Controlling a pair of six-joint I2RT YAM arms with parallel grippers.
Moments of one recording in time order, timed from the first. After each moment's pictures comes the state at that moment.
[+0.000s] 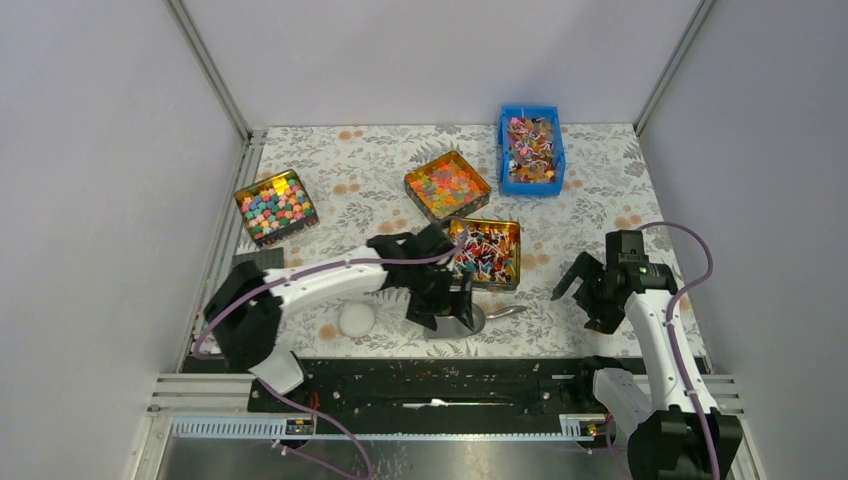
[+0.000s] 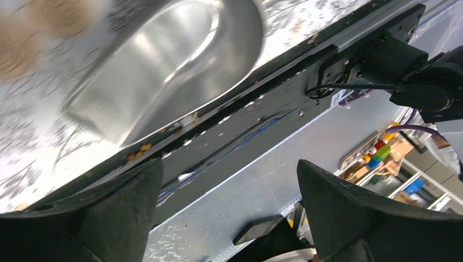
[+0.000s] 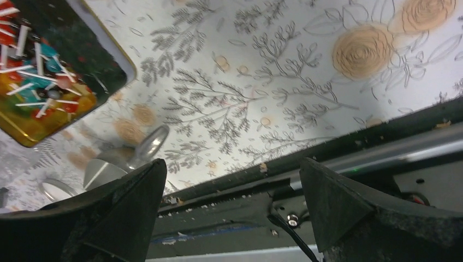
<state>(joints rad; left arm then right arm) -0.92 1.53 1.06 -0.64 0.42 -0.84 -0.06 0.90 0.73 -1.05 -0.12 0.62</state>
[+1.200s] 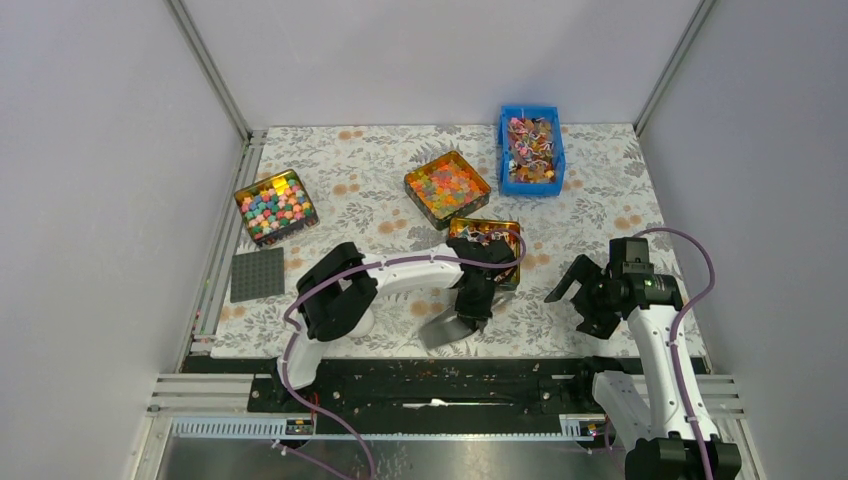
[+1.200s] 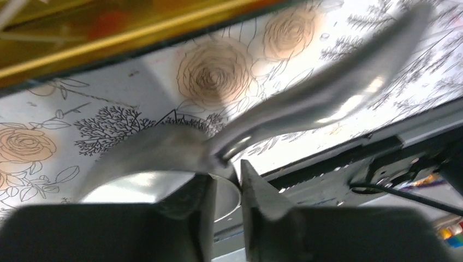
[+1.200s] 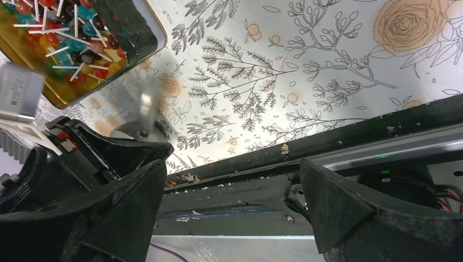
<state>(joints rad) -1.09 2.06 1.53 -0.82 0.17 -0.84 -0.06 0.82 0.73 -1.12 -0.22 0.64</state>
